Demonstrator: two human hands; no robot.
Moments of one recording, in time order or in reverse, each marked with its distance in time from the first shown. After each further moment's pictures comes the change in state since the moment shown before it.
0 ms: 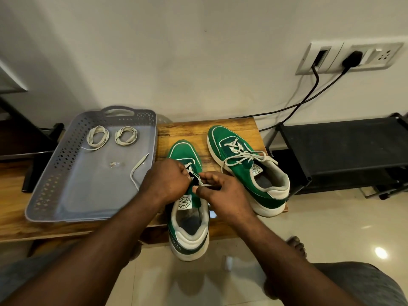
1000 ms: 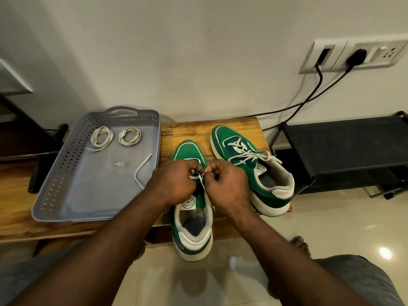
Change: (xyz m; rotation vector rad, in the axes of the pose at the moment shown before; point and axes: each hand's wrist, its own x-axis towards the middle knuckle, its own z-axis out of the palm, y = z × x) left_hand -0.001 0.001 -0.005 0.046 -0.146 0.166; right_hand 0.020 -0.006 0.009 -0.407 0.259 -0.241
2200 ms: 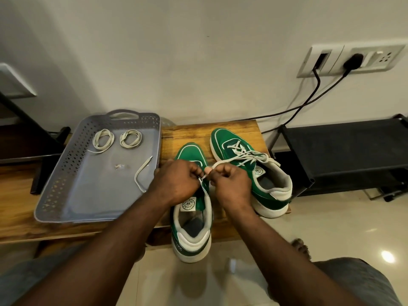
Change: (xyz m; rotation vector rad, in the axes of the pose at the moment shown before) left_hand 0.006 -0.003 0.008 -0.025 0.090 0.009; right_hand 0.002 -0.004 0.000 0.428 0.032 0.326
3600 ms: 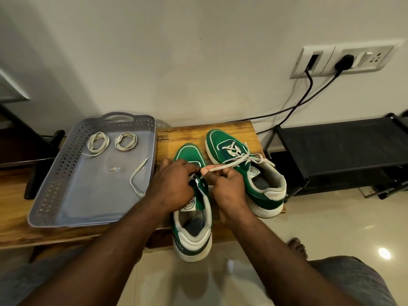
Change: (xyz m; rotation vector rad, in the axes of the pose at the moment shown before) left_hand -0.002 0.005 0.006 0.227 0.019 0.110; right_hand -0.004 -0.006 -0.001 0.456 -0.080 0.252
